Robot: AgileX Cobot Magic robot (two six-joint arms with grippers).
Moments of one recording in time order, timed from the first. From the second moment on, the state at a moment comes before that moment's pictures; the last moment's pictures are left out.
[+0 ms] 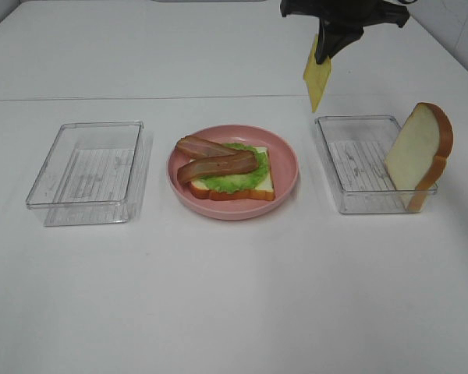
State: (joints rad) left arm -0.07 -0.01 -0.52 0.00 1.08 -0.01; right arm 0.27 2.26 -2.23 0.06 1.22 0.14
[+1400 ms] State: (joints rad) left arm -0.07 -0.01 -0.52 0.00 1.08 -0.01; right arm 0.27 2.31 -1.70 1.11 0.81 -0.34
